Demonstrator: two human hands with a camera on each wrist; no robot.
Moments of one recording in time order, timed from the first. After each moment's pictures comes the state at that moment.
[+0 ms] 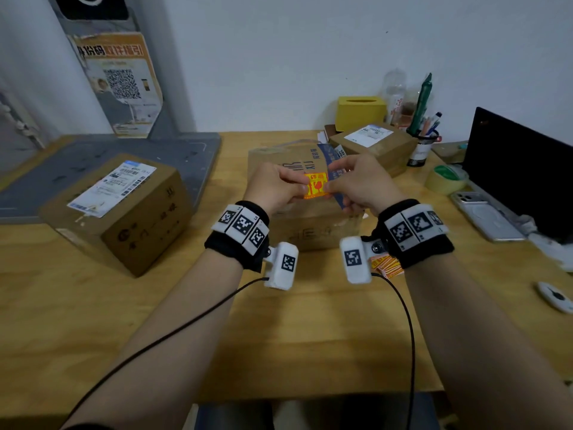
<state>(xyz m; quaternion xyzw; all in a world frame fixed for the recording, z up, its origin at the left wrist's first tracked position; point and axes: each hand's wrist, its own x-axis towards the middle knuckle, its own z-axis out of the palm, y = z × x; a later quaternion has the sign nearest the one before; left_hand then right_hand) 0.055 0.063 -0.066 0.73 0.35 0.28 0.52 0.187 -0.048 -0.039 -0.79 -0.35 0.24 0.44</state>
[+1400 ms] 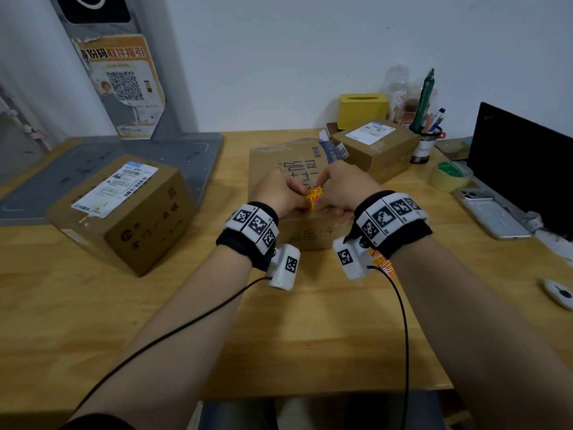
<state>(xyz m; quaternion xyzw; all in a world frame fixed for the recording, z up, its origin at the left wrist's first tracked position) 0.061 0.062 -0.071 0.81 0.41 0.19 0.38 0.176 -0.029 -0.043 -0.86 -0.44 0.18 0.21</state>
